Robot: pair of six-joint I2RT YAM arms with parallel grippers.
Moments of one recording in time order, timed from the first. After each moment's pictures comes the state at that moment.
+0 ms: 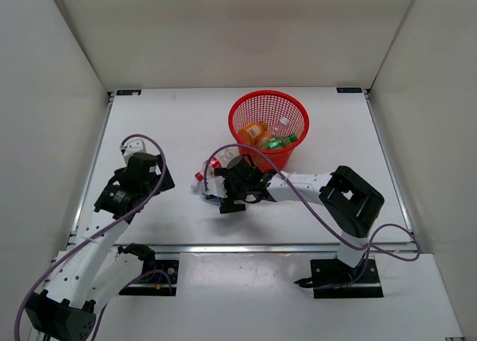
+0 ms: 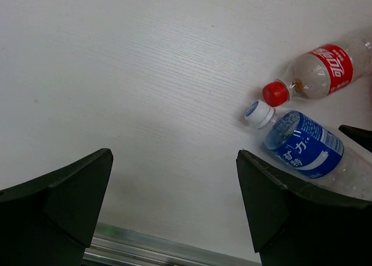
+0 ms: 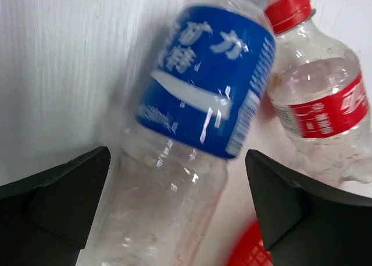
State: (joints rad) left arm -0.35 0.81 0.82 -0.82 -0.42 -0.56; right arm 0.93 1.79 1.03 -0.07 -0.25 -0.86
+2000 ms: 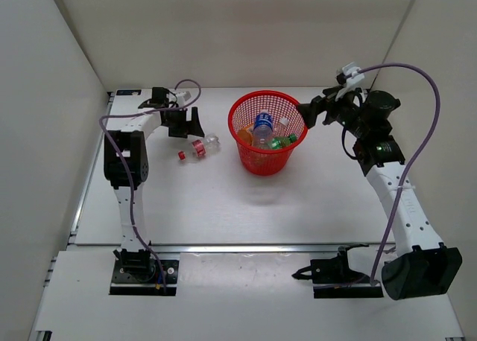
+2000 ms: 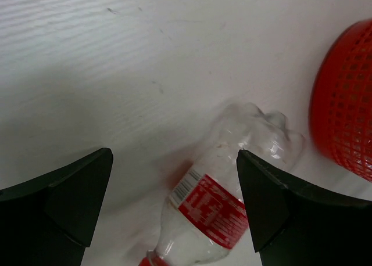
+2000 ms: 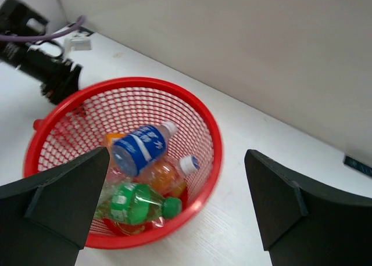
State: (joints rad) left arm -0.05 2.24 1.75 -0.53 0.55 -0.01; right arm 0.12 1.16 1.16 -0.02 -0.47 -0.08
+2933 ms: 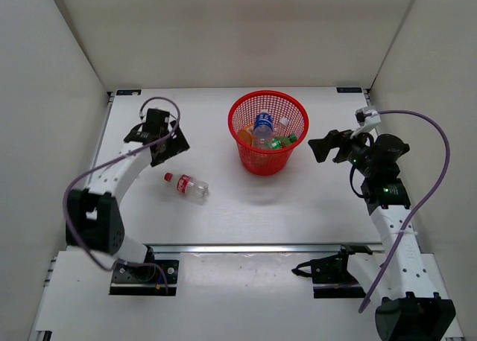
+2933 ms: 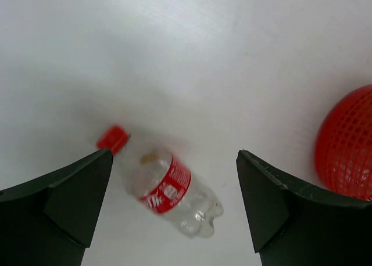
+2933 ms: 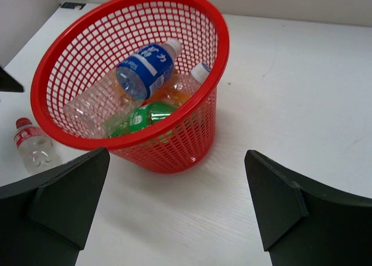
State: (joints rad) left arm -0.20 1.53 1.16 -0.57 -0.14 -0.60; right arm -0.03 0.82 0.79 -0.11 -0.49 0.14
